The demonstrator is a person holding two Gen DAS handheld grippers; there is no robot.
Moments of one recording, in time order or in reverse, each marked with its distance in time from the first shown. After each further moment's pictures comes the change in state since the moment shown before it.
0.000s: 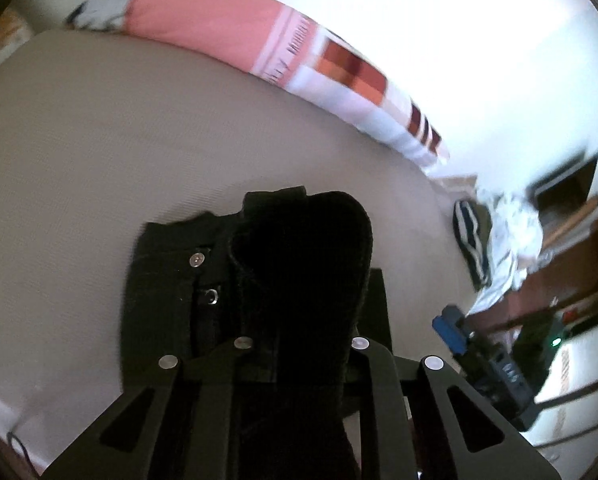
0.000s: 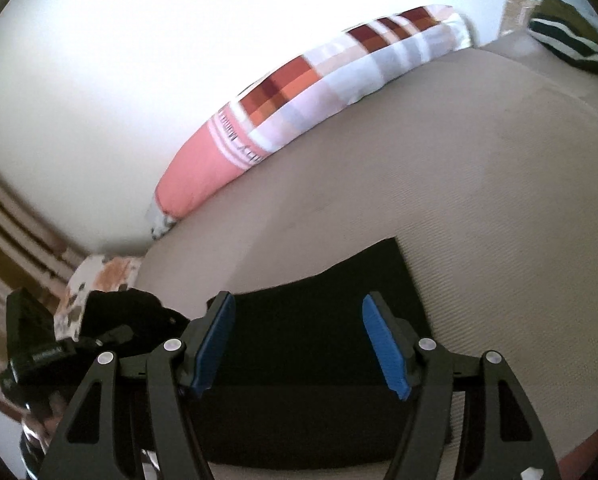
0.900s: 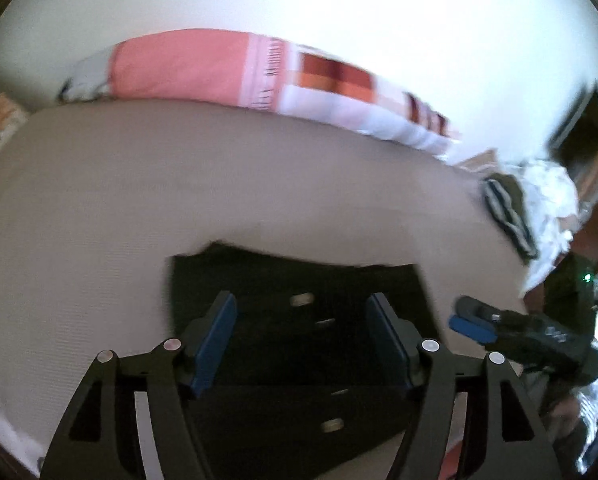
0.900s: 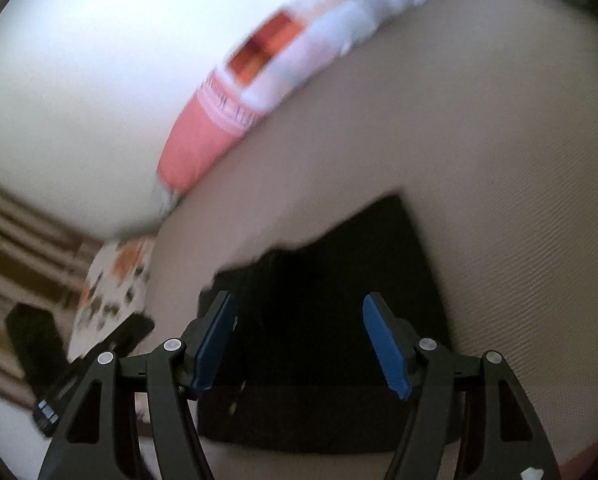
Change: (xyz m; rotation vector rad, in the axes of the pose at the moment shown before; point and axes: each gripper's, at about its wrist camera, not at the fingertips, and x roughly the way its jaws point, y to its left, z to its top) left arm 0.003 -0.007 -0.025 0.194 -0.131 0.180; right arm 0.052 -0.020 -0.006 0.072 0.293 0.167
